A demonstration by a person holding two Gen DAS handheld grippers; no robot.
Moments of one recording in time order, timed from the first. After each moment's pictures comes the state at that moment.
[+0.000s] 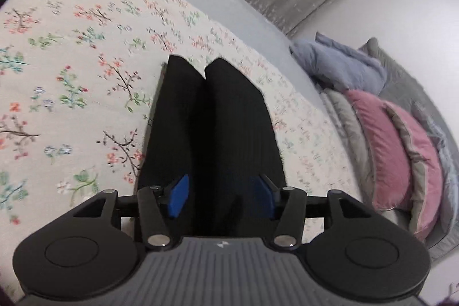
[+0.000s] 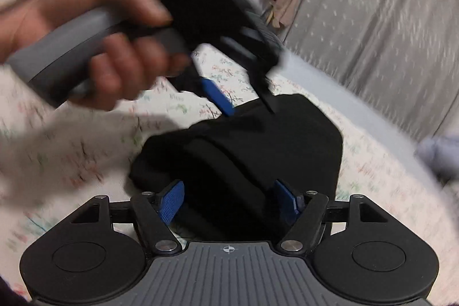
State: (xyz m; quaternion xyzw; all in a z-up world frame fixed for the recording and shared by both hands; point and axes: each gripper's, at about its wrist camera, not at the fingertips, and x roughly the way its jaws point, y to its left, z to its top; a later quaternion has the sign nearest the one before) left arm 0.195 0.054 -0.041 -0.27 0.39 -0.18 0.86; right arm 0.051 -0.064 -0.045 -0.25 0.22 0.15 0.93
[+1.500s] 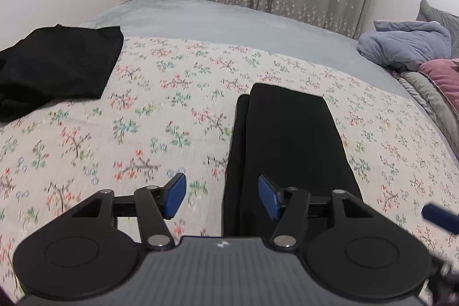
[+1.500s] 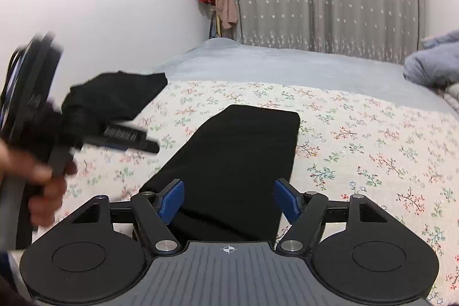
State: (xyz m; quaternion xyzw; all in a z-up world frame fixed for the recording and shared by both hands) left arm 0.113 0.036 0.003 -0.07 0.34 0.02 0.94; right arm 0.085 -0.142 0.025 0.04 0.25 0.13 0.96
